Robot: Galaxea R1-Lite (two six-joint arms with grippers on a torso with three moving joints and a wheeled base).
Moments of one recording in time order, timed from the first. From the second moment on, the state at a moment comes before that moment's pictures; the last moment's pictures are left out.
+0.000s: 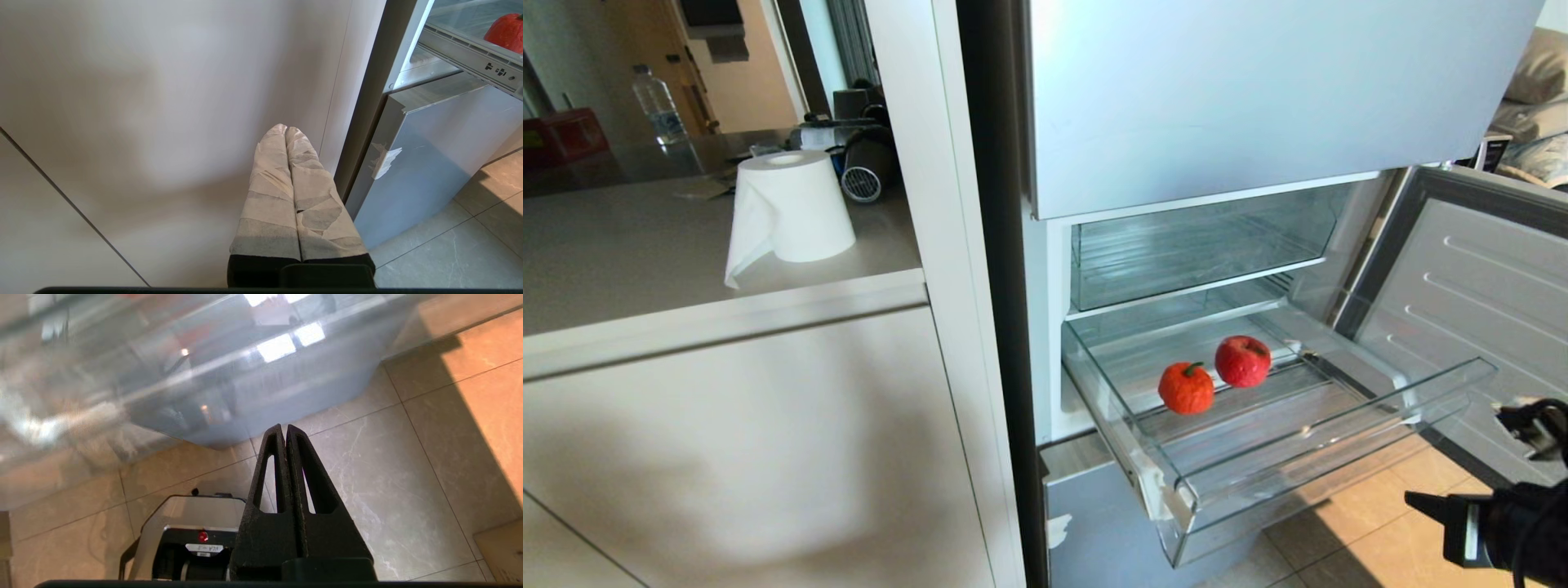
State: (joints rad) left arm -0.01 0.00 -0.02 0.04 0.00 0.00; right arm 0.01 1.31 -0.30 -0.41 0.11 0.13
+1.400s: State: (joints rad) left arm -0.01 0.00 -0.02 0.04 0.00 0.00; right arm 0.23 2.03 -0.87 -0.72 0.06 0.31
